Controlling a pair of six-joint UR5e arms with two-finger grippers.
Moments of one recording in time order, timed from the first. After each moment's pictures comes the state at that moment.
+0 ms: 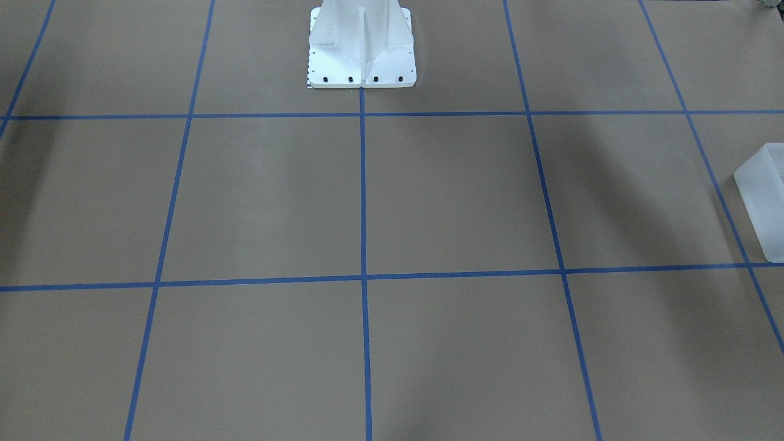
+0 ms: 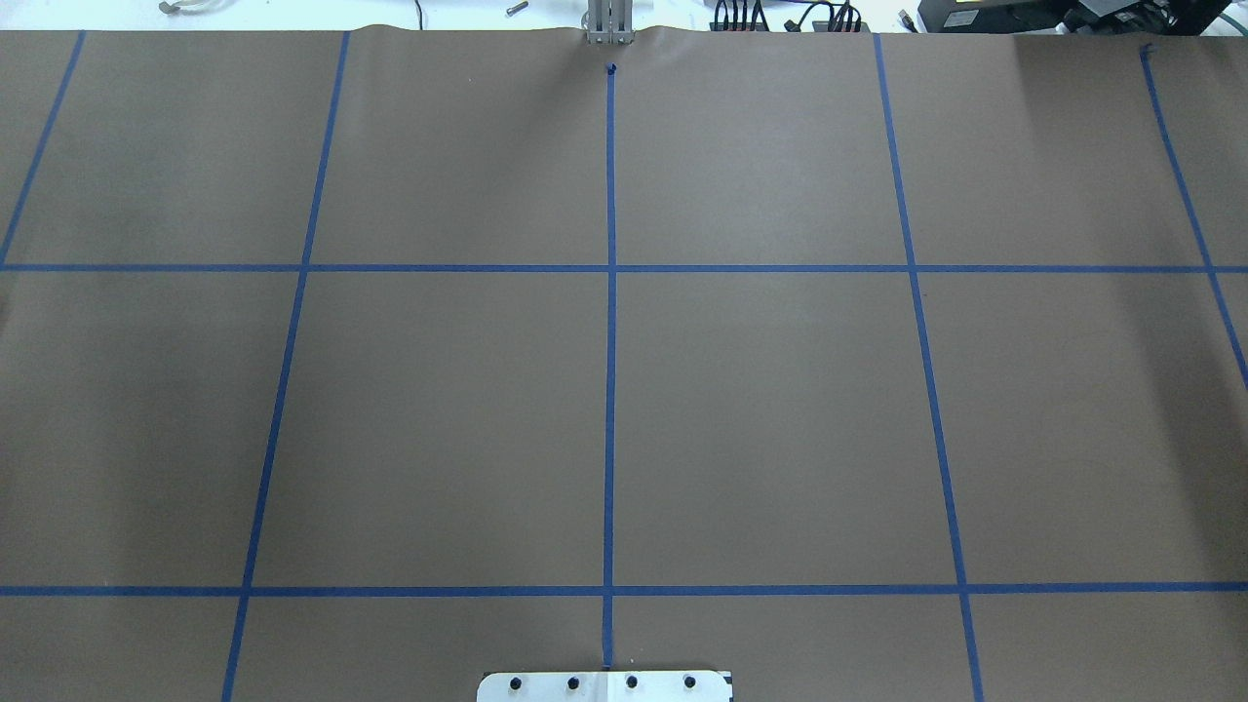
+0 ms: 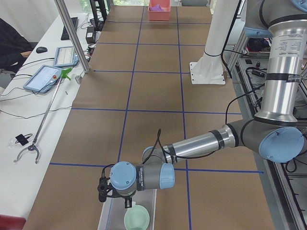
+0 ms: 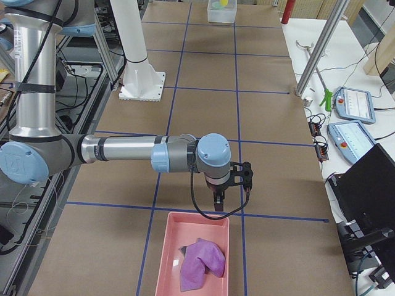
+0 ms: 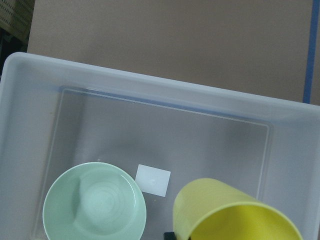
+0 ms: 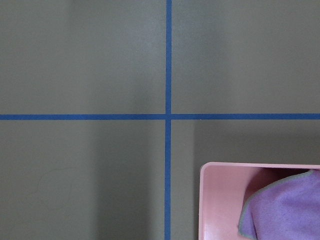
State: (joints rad) left arm -1.71 -1.63 -1.20 -1.85 -2.40 -0.06; right arm 1.67 -1.66 1.74 -1.55 2.40 0.01
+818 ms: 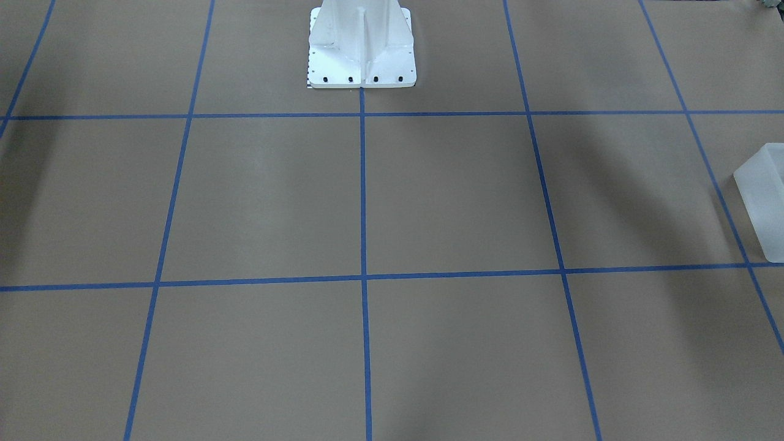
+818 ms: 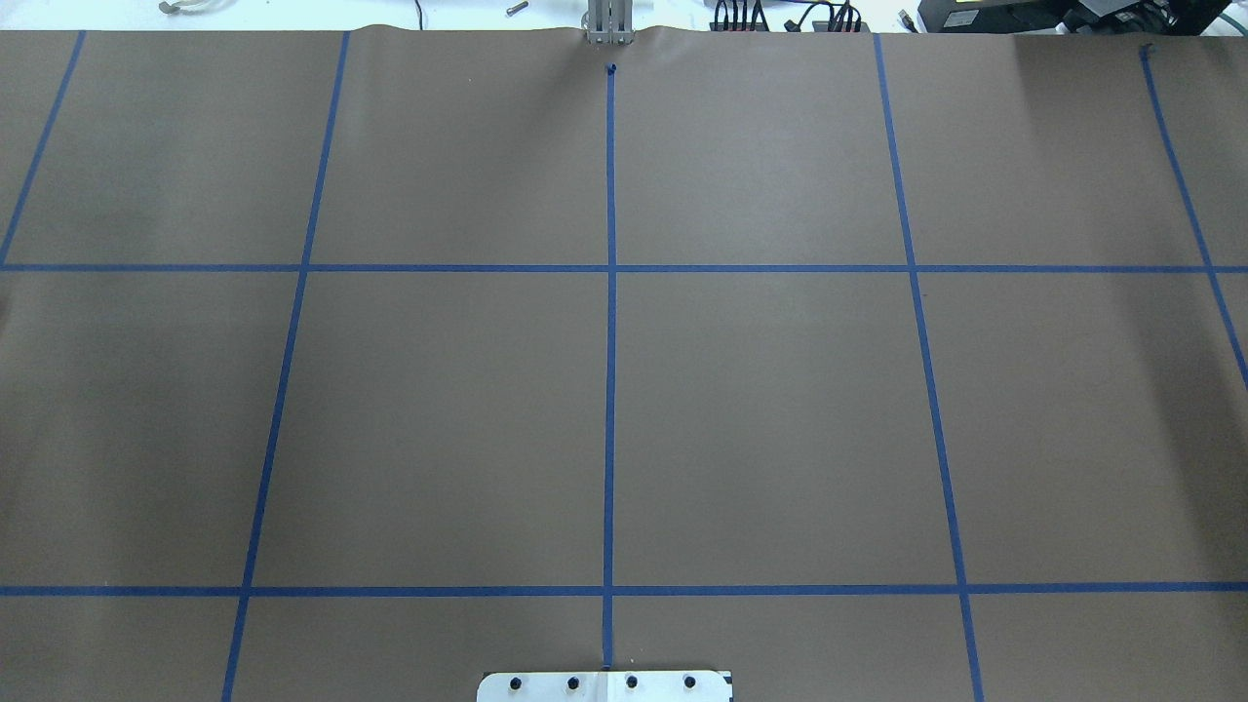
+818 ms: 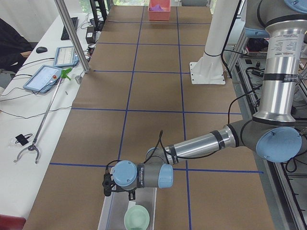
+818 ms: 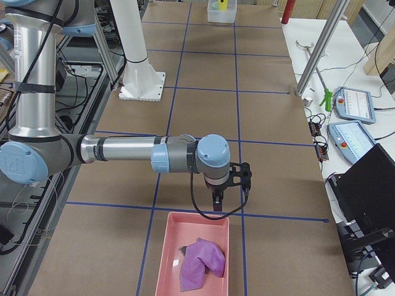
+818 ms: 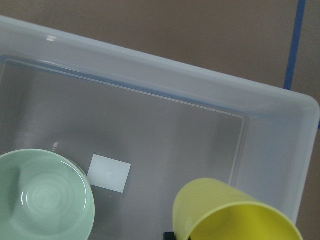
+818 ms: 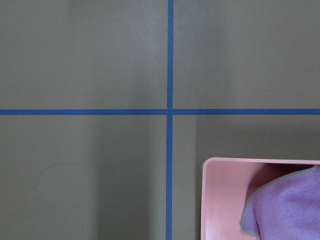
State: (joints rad) left arm -1.63 -1.61 -1.19 -1.92 -2.45 -0.15; right arm 1.66 -1.66 1.74 -1.55 2.40 0.01
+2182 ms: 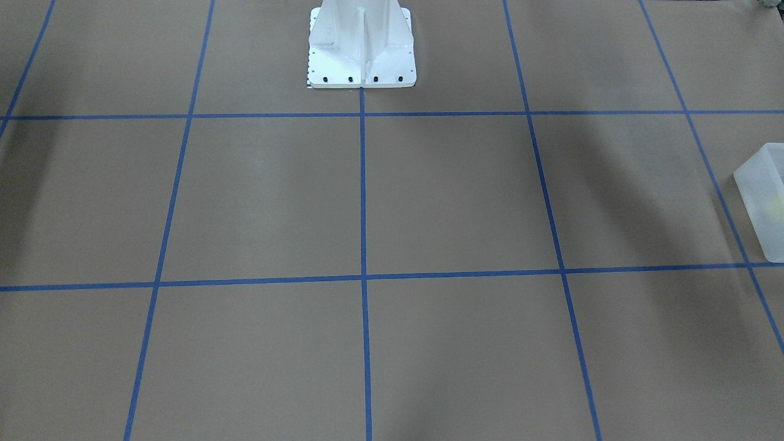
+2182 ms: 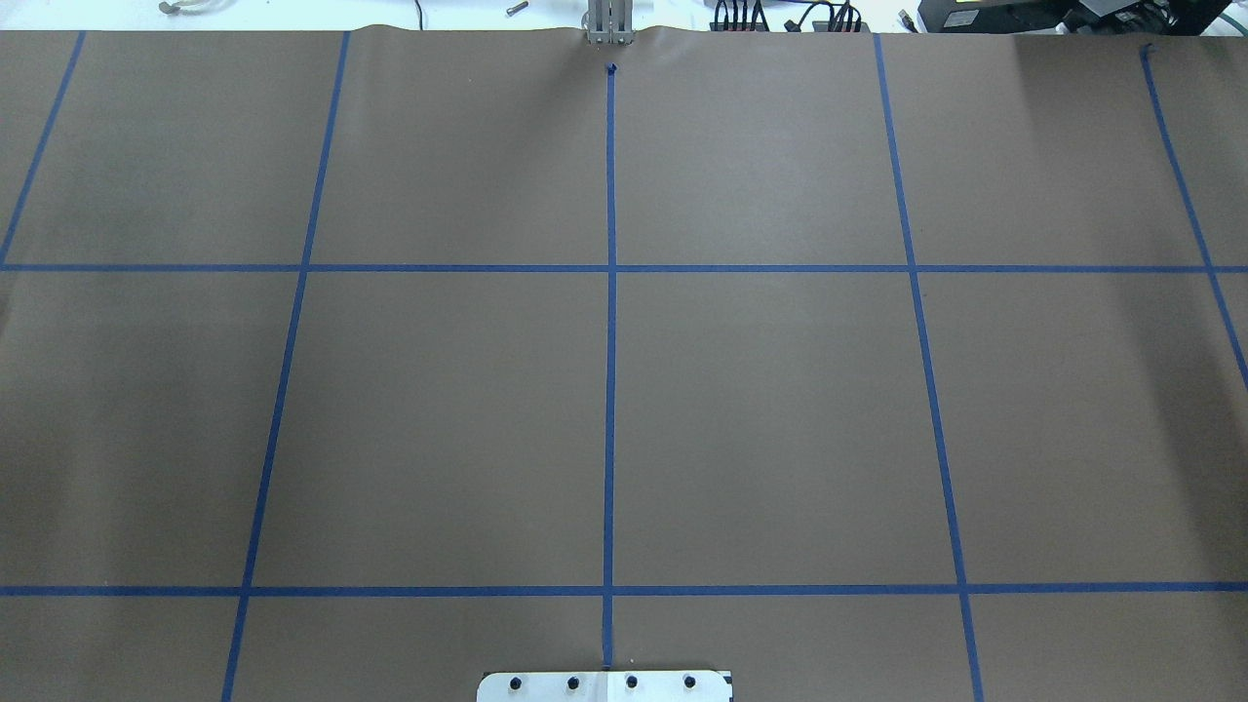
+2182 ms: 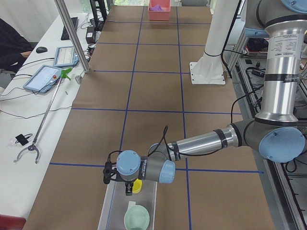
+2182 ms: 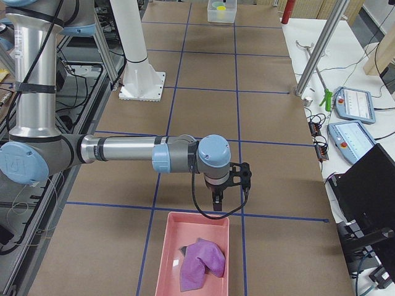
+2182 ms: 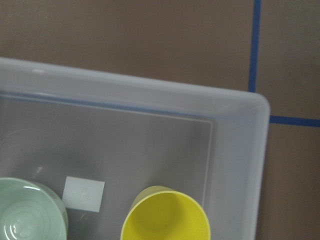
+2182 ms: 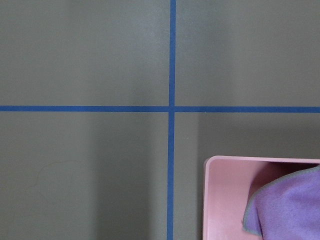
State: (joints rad) left arm -1.61 -1.57 -1.32 -2.02 -2.44 -0.16; right arm 1.65 -1.66 1.74 -1.55 2.40 0.01
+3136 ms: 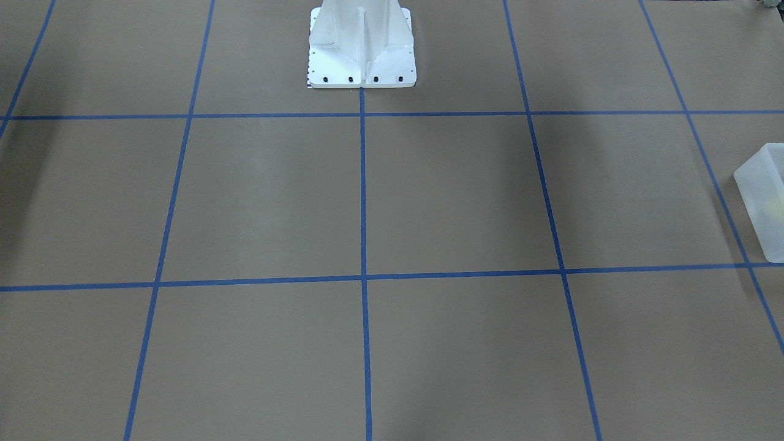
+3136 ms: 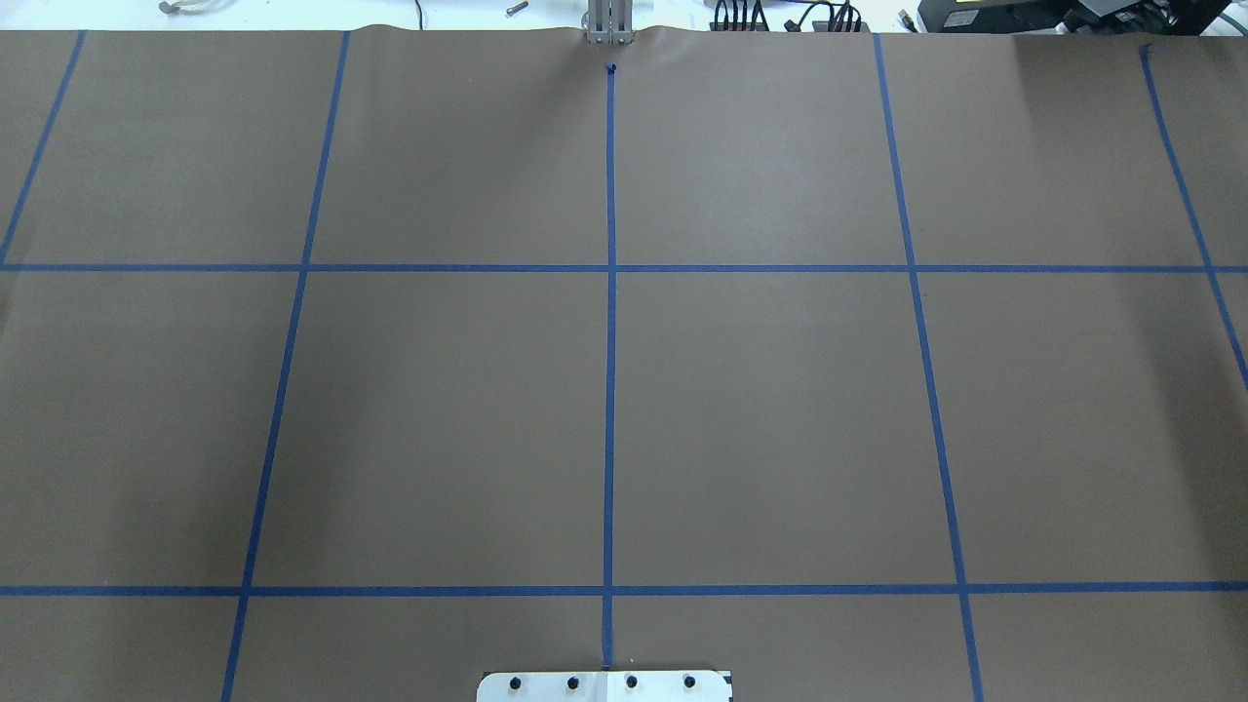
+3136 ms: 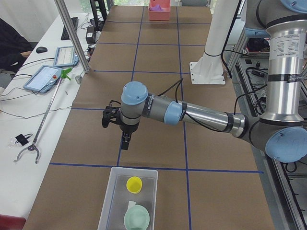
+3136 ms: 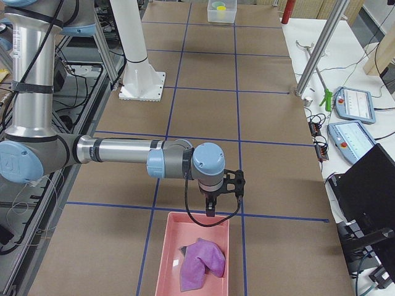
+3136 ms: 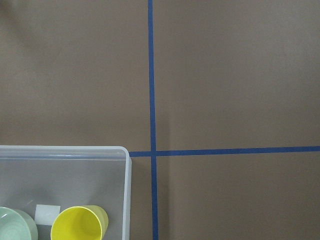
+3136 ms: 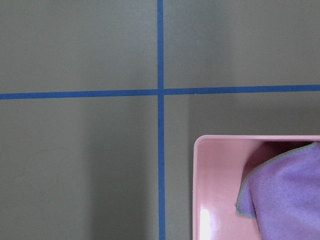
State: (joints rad) left arm -1.60 -1.51 -1.88 -1.62 -2.31 -0.14; right arm 1.65 -1.70 1.72 -1.55 2.40 0.01
